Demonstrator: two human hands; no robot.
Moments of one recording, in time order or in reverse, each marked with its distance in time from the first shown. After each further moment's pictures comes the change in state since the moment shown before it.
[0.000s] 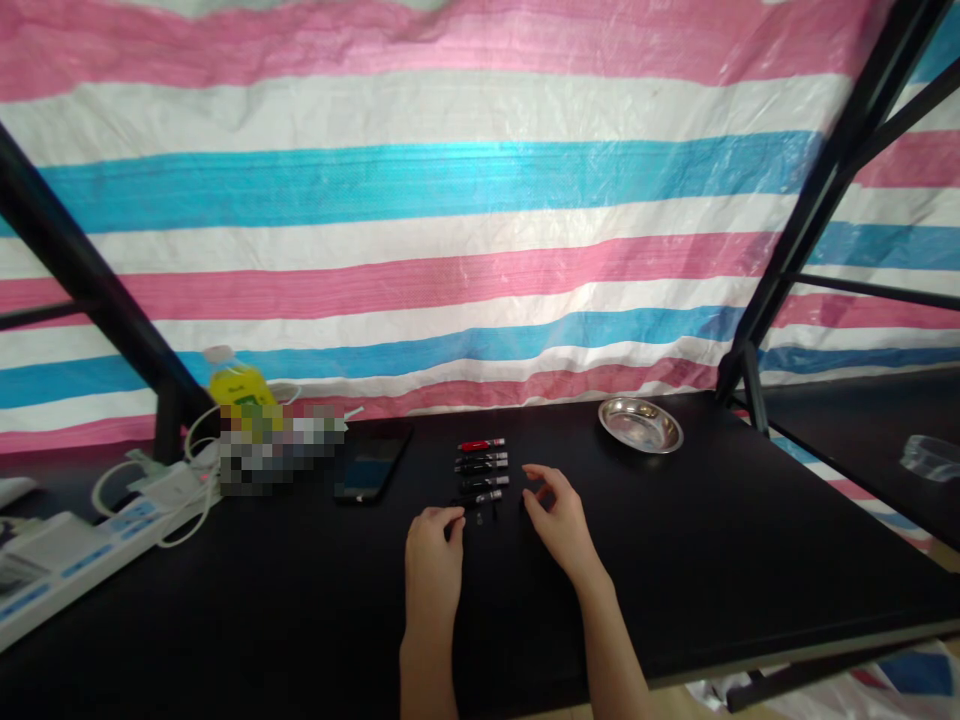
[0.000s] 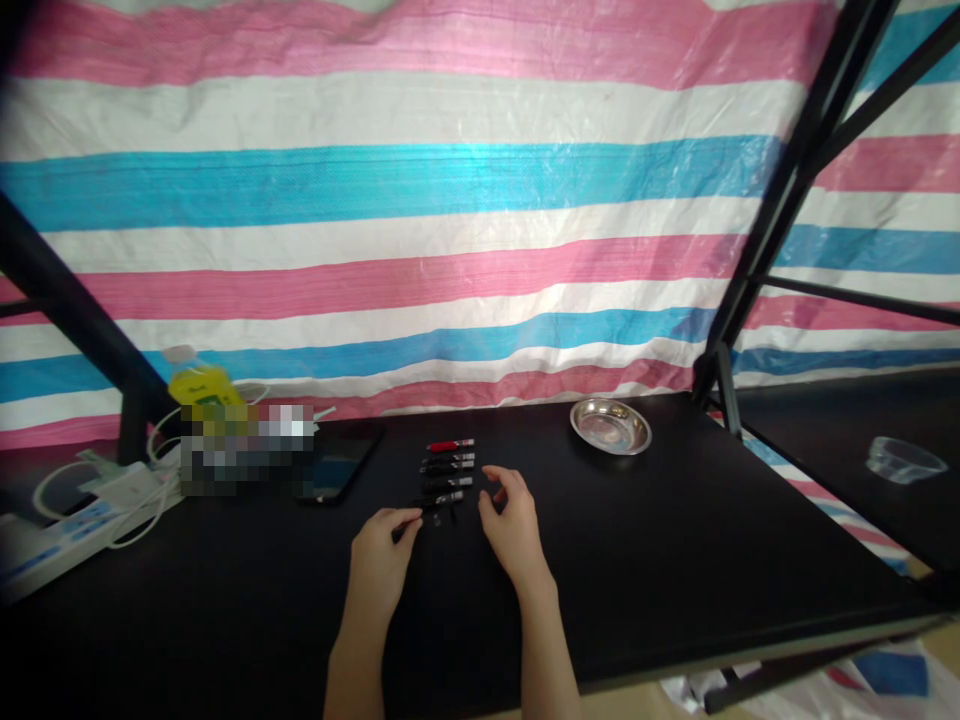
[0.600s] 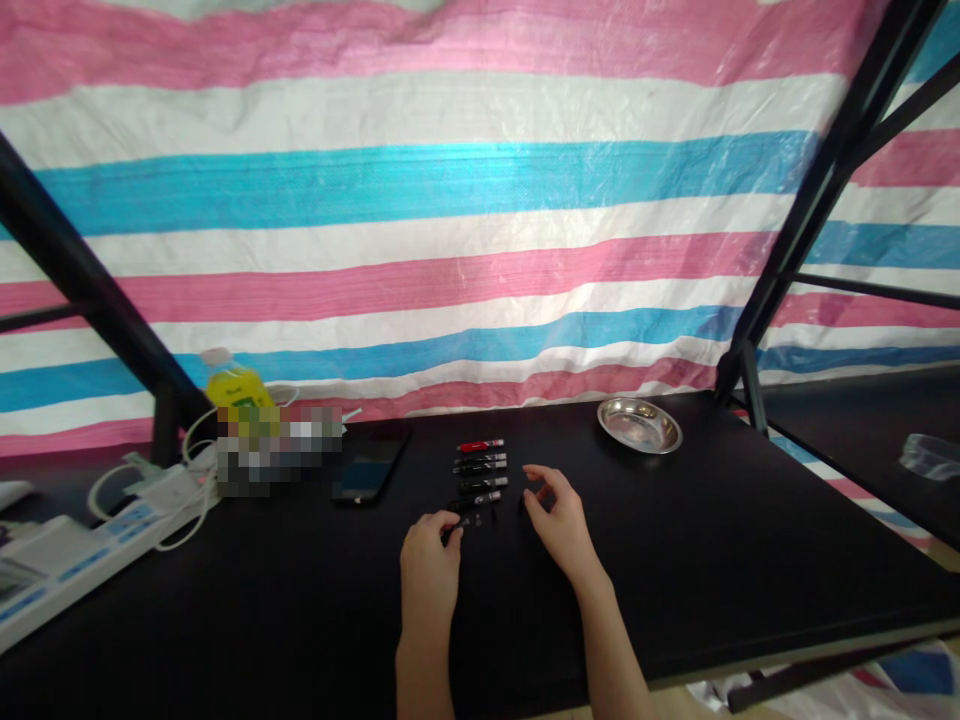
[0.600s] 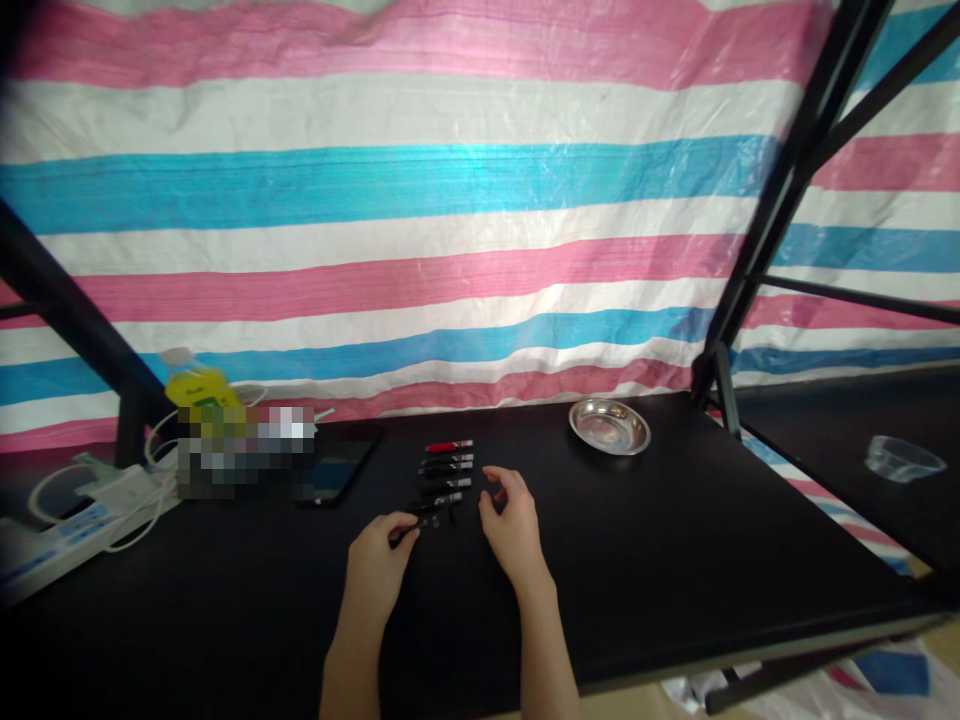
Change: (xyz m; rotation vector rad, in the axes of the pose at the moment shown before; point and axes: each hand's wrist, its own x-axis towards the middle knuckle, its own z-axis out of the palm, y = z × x) left_hand 0.001 -0.006 0.002 0.036 -0.055 -0.064; right_hand 0.000 -0.002 -0.001 -0.025 0.007 0.018
